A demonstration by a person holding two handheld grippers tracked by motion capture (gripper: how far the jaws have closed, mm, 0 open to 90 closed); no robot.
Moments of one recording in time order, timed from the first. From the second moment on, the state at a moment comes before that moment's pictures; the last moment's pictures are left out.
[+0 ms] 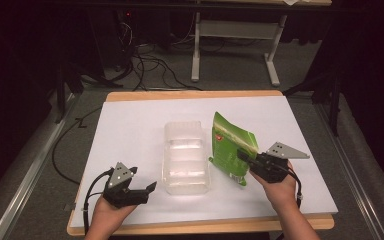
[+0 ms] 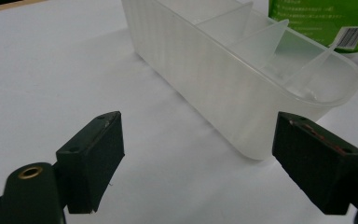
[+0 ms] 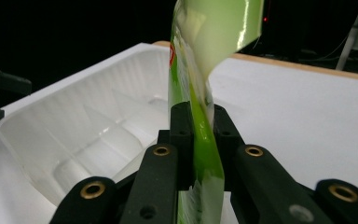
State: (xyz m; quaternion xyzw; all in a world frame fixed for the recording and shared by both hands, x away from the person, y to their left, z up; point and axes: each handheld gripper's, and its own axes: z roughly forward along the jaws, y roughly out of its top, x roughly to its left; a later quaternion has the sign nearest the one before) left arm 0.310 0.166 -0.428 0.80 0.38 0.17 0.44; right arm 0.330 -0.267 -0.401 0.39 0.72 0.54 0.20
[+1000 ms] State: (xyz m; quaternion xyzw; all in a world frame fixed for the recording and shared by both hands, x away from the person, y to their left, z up) left arm 0.310 0.170 -0.428 0.79 0.38 0.18 0.45; right arm 0.325 -0.278 -0.360 0.37 0.71 0.56 0.21
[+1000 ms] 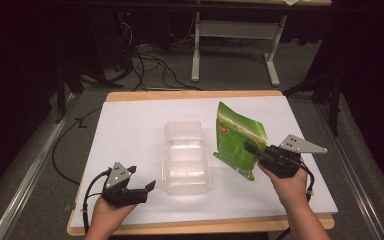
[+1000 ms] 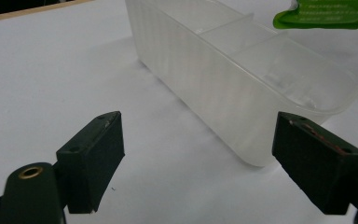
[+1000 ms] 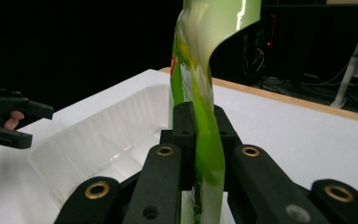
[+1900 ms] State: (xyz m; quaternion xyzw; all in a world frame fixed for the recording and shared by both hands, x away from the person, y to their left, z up) left arm 0.309 0.178 -0.429 0.76 0.41 0.21 0.45; right arm 0.367 -0.239 -0.339 0.29 0.72 0.61 0.16
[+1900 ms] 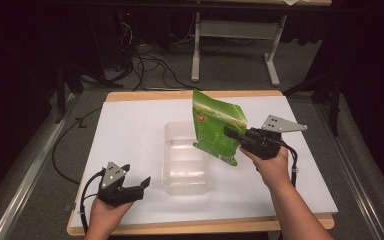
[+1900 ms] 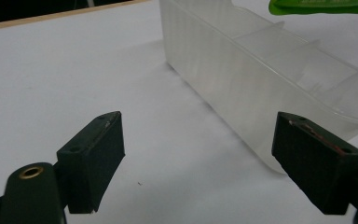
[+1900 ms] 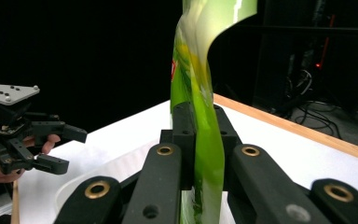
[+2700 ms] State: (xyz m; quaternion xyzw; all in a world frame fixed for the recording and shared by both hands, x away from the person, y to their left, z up) left arm 0.308 0.186 -0.432 0.75 0.43 0.22 0.45; right arm 0.368 -0.200 -0.345 0.23 0.74 0.63 0.11
